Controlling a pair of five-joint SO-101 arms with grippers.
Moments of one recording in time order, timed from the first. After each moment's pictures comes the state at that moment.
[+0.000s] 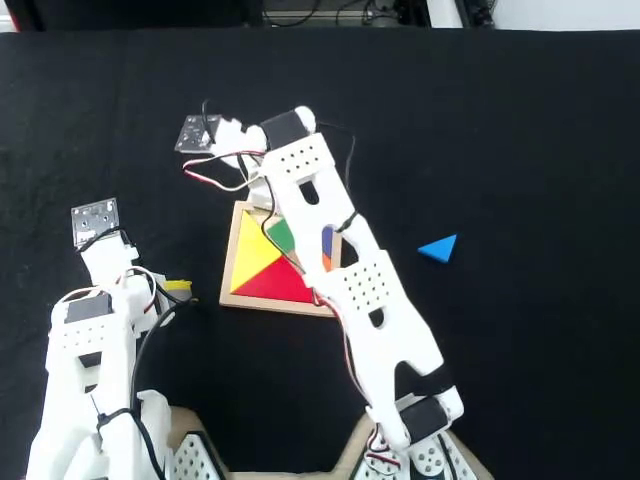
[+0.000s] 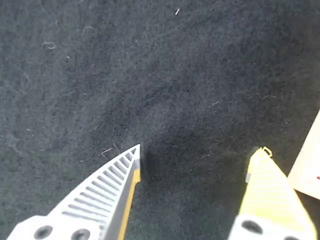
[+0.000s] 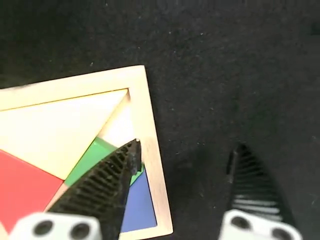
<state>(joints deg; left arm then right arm) -19.2 -41.9 73.5 44.8 0.9 -28.0 67.2 -78.8 99.1 47.9</state>
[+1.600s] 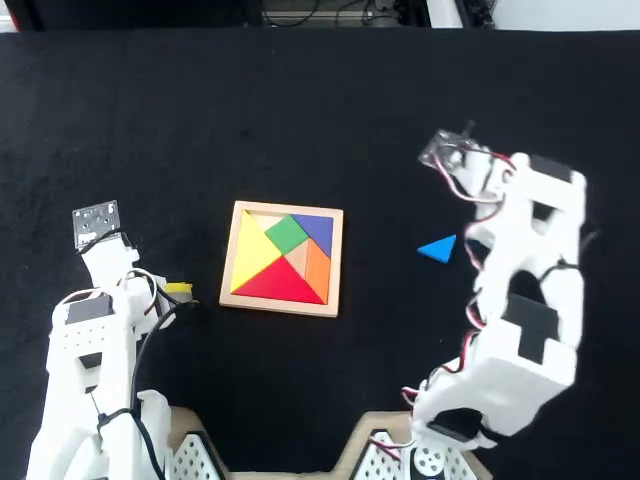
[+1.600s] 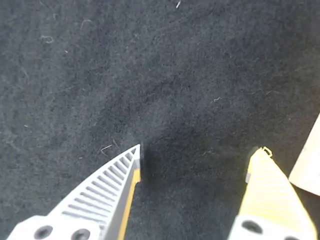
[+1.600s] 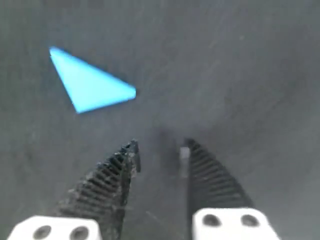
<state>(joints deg) -19.2 -41.9 74.2 44.8 0.9 22.7 13.1 10.9 63.8 75.9</state>
